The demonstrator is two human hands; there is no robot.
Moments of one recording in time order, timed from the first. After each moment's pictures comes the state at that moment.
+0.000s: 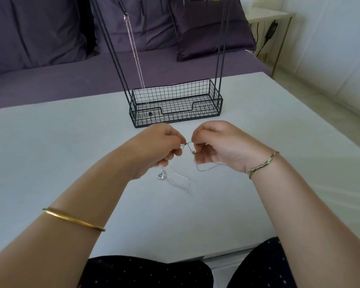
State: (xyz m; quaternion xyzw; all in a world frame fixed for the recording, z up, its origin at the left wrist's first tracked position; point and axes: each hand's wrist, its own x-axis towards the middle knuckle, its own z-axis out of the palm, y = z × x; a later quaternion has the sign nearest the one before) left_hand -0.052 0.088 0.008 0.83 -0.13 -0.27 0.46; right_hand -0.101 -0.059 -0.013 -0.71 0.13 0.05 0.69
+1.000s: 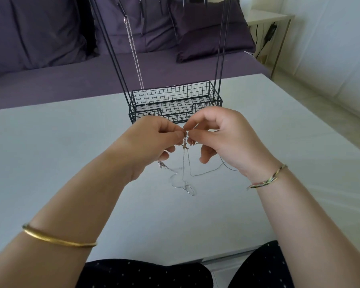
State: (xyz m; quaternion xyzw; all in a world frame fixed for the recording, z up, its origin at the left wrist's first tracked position) left_hand -0.063 0.094 0.024 0.83 -0.16 -0.20 0.50; right_hand -0.120 -0.052 0.004 -0.81 0.02 -0.13 0.58
